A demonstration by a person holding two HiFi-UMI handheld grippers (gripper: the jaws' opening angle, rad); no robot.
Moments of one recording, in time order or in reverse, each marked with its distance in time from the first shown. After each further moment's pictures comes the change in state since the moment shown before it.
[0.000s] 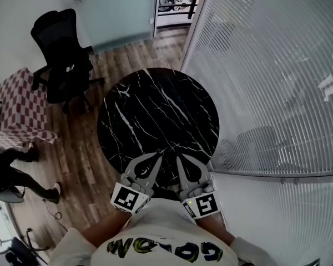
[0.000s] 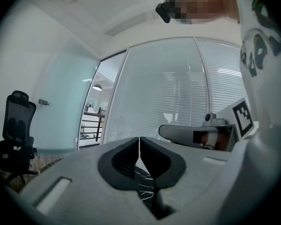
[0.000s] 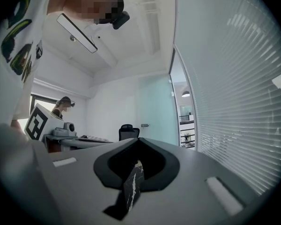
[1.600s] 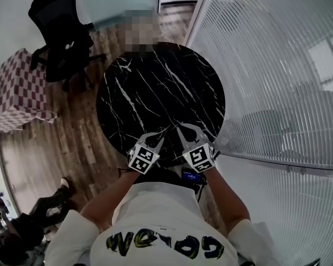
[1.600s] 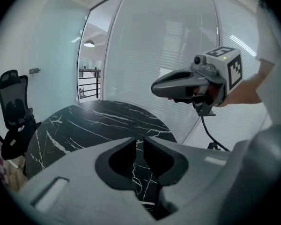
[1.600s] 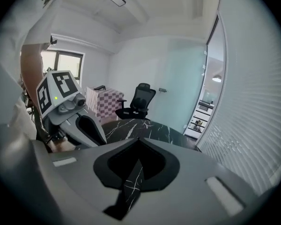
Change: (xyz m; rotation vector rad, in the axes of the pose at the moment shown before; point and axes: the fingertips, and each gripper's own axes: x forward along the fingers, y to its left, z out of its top) left arm 0.029 0.035 -0.257 0.024 0.597 -0.031; right arm 0.035 -0.048 -0.212 -0.338 0.477 0.201
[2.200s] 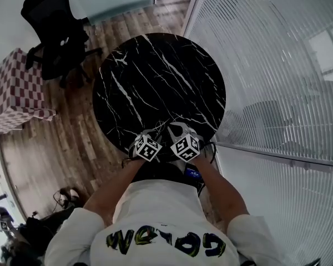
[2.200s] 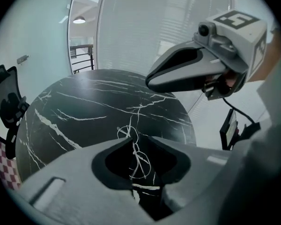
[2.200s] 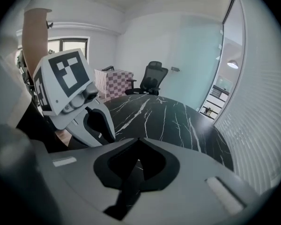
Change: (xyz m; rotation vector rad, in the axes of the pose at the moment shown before) left arm 0.076 0.008 -0.108 0.034 0.309 -0.027; right arm 0.069 0.049 -0.104 -0.038 0.225 0.130
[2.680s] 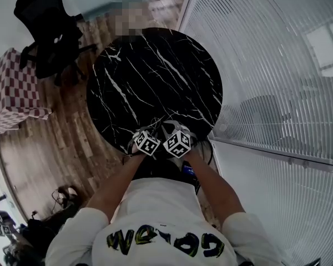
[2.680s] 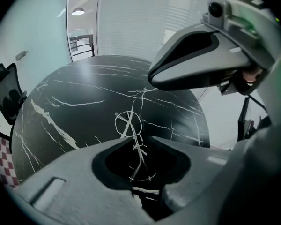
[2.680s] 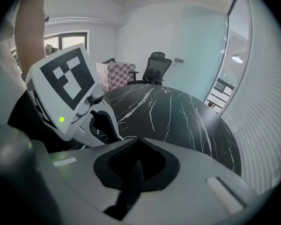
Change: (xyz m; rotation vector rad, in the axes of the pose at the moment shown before) left arm 0.046 0.010 -0.033 -0.010 0.122 0.053; right arm 0.030 0.014 -0.030 0.001 0.089 0.037
